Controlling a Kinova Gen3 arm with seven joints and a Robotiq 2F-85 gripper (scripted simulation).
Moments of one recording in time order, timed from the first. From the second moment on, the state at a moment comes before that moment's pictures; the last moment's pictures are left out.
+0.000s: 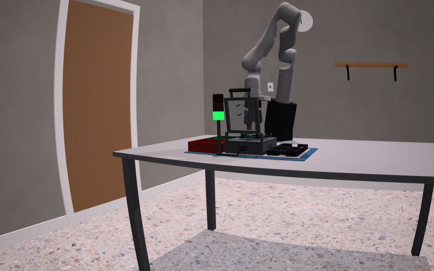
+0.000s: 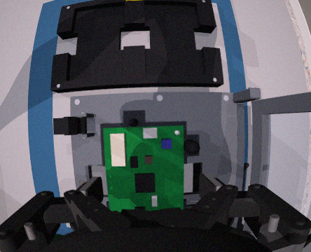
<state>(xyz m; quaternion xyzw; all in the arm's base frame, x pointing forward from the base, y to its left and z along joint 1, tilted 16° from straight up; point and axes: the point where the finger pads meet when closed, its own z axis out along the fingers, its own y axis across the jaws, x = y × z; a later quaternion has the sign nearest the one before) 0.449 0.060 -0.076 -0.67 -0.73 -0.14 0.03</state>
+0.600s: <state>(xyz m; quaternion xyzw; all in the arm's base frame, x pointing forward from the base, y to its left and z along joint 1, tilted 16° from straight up) 0.446 0.060 -0.090 -0.67 -0.73 -0.14 0.04</state>
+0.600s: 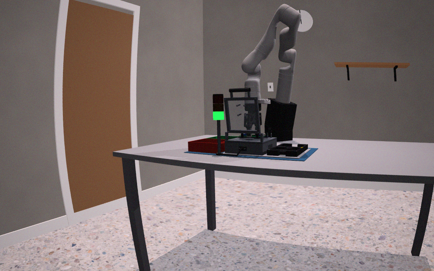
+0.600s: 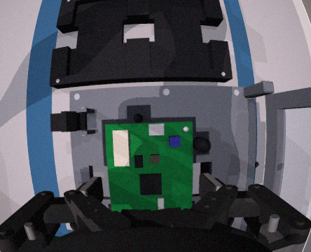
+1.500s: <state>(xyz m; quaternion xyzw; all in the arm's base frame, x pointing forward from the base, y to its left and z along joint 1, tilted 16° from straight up) 0.446 0.059 -0.090 -0.67 -0.73 -0.14 0.04</state>
